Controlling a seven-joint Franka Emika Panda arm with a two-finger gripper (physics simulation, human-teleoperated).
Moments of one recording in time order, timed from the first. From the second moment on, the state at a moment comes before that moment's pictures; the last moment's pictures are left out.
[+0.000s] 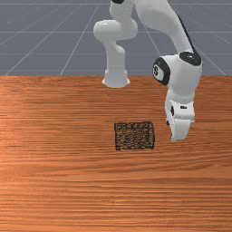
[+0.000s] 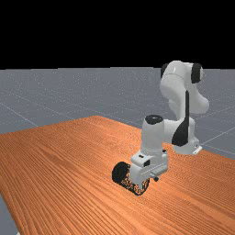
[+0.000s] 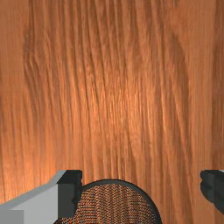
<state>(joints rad) 0.31 0.61 0.03 -1.77 -0.08 2.36 -0.37</state>
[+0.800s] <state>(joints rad) 0.66 1.04 -0.31 -1.19 -0.50 1.71 -0.15</state>
